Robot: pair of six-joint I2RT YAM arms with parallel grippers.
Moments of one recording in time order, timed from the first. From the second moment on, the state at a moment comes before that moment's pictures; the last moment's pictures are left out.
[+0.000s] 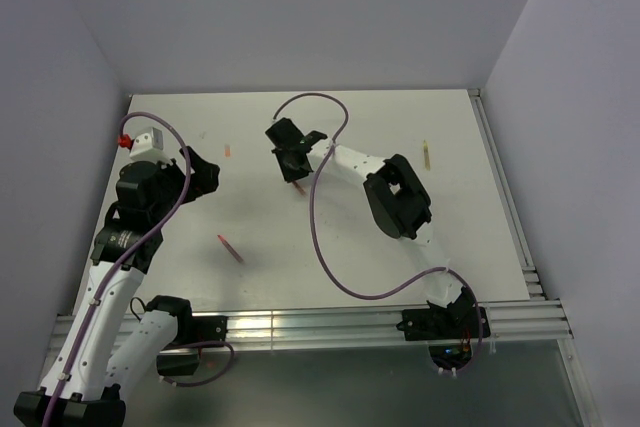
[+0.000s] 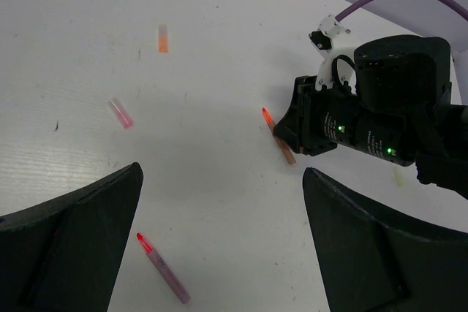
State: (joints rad) left arm -0.18 0.74 0.82 -0.43 -0.04 -0.50; right arm 0.76 2.31 1.89 -0.61 0.18 0.32
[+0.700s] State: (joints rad) left arm -0.18 0.75 0.82 -0.43 -0.04 -0.51; right arm 0.76 2.19 1.65 -0.52 0.20 0.33
